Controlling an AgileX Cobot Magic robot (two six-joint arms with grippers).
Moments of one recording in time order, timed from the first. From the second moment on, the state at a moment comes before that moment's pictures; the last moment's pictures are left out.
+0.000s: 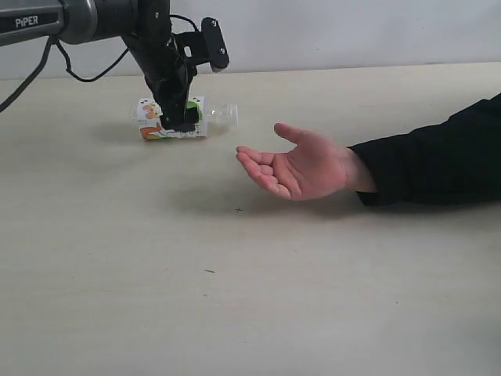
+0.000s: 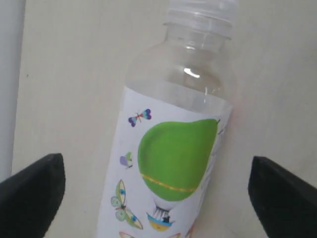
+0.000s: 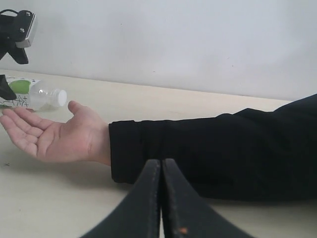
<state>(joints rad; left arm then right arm) -0.45 2.34 -1.94 0.16 0.79 0.84 0.18 0.01 -0.01 0.03 0.27 -0.10</state>
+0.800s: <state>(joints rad) -0.41 2.42 -1.94 0.18 0.64 0.84 0.18 0.01 -0.01 0.03 0.27 -0.10</state>
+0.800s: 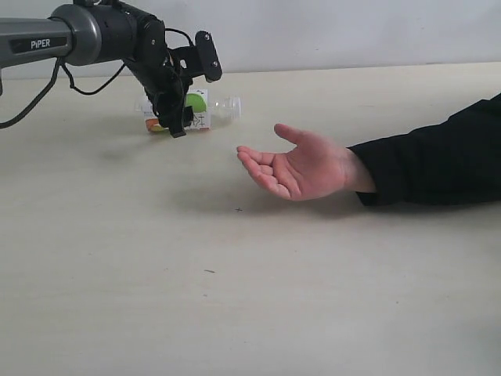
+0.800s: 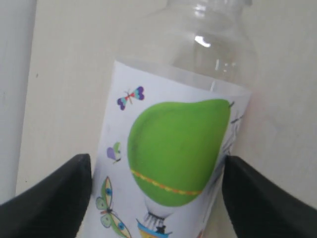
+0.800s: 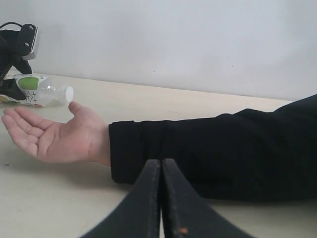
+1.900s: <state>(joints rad) -0.41 2.42 -1.94 0.18 0.64 0.84 0.18 0.01 -0.01 0.03 0.27 -0.10</state>
